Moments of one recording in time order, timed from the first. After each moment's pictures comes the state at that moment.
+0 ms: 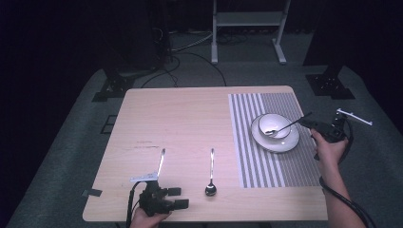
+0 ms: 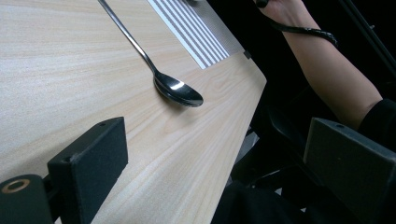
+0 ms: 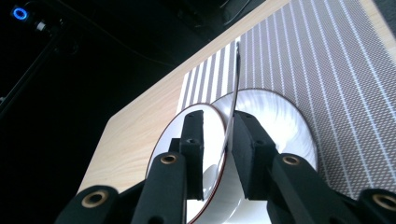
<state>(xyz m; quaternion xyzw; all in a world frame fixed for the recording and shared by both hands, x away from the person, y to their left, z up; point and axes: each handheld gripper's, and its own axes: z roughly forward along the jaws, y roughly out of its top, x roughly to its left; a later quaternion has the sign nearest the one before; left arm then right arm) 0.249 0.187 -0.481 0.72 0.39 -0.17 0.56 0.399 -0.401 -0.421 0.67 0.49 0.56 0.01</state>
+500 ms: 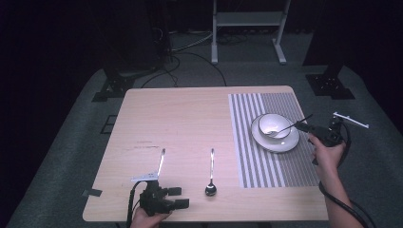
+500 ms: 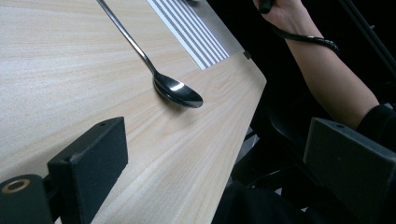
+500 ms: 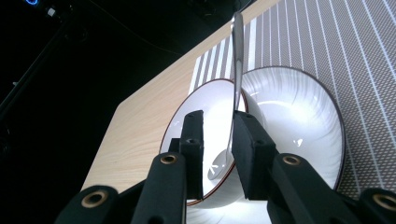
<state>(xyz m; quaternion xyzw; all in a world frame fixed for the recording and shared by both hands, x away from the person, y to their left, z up) 0.250 0.187 -0.481 0.72 0.39 -0.17 0.56 0.389 -0.390 -0.424 0.65 0.51 0.56 -0.01</state>
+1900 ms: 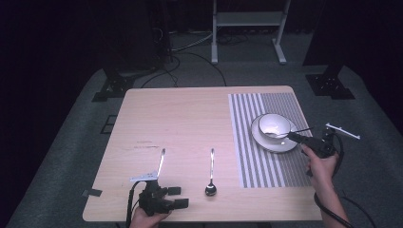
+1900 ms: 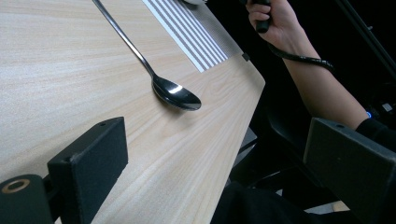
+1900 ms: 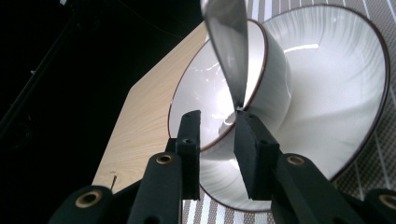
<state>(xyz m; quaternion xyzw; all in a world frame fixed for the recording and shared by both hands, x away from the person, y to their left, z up) 0.249 0.188 -0.479 0.72 0.38 -0.17 0.56 0.366 -0.371 -0.447 0.65 0.51 0.57 -0.04</state>
